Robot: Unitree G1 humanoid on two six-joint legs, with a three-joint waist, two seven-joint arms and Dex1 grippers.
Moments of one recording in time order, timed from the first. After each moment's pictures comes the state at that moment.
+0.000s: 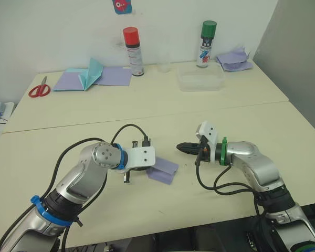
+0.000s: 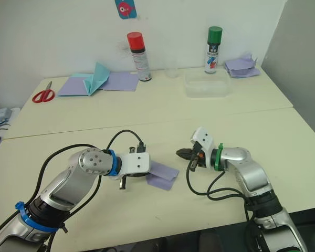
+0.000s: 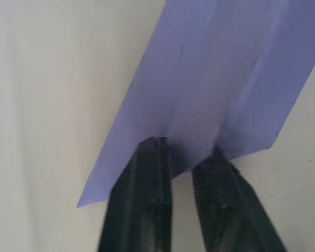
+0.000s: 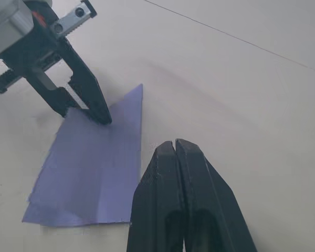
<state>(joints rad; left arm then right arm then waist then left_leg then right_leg) -0.42 0.75 -0.40 -0.31 0.26 0.53 -1.12 -0.45 -0.44 0.20 -0.10 0.28 0.57 0.89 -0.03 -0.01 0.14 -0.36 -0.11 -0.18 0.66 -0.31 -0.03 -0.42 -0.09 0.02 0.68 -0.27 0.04</state>
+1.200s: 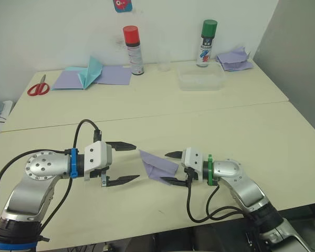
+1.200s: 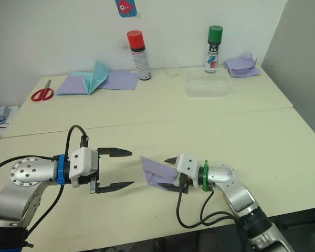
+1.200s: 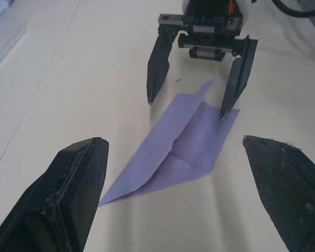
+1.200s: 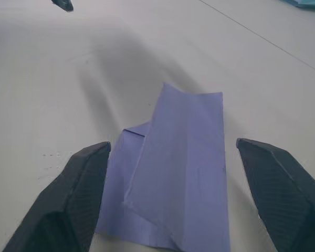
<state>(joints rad) -0.09 0.83 0.10 -0.28 -0.35 0.10 -1.20 -0.33 -0.36 0.39 -0.03 0.07 0.12 0.90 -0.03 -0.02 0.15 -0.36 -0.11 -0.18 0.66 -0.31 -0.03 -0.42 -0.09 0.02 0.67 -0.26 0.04</state>
